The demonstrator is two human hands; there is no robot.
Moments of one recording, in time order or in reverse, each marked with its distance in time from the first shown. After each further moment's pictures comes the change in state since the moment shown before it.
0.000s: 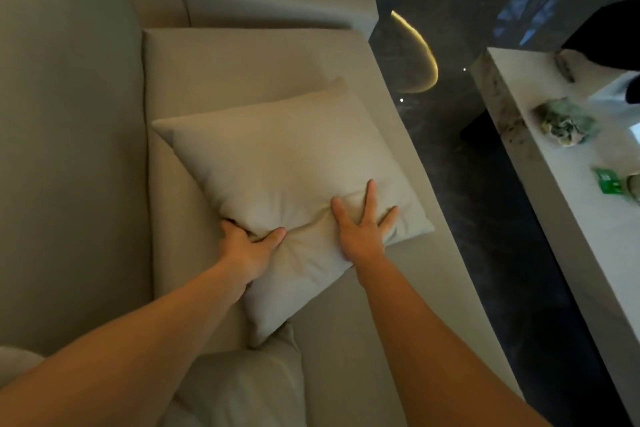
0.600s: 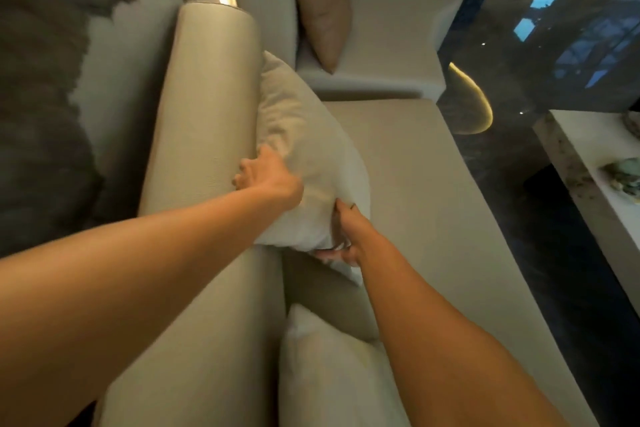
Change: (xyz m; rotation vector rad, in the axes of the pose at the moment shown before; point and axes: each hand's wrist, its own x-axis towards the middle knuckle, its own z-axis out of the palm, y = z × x) left_hand -0.097 0.174 -0.215 0.617 0.360 0.210; right_hand -0.145 -0.175 0.109 0.445 -0.496 0.327
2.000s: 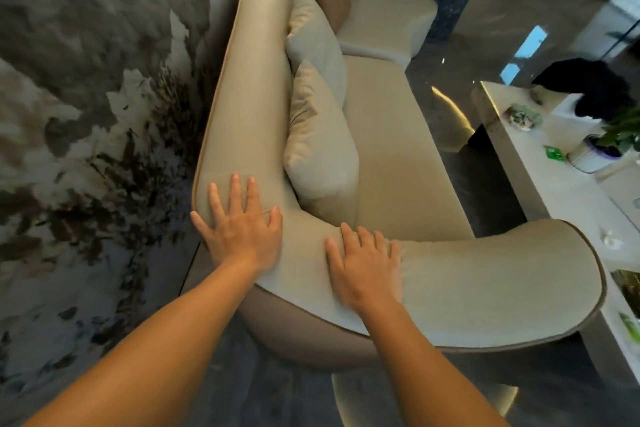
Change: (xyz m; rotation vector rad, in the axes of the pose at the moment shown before) left_hand -0.566 -0.363 0.128 0.189 0.317 0.166; right_hand -0.429 0.500 -0.240 -1.545 0.375 -0.707
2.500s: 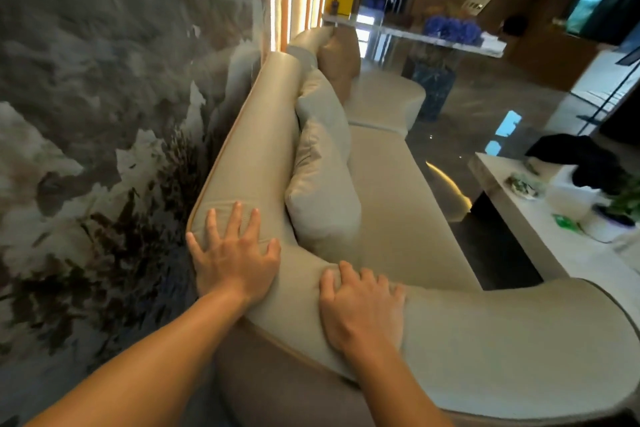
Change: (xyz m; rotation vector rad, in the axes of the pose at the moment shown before) left_hand 0.087 -0.020 0.011 -0.017 0.153 0.085; right_hand 0.055 -0.059 0.002 -0.017 0.247 0.050
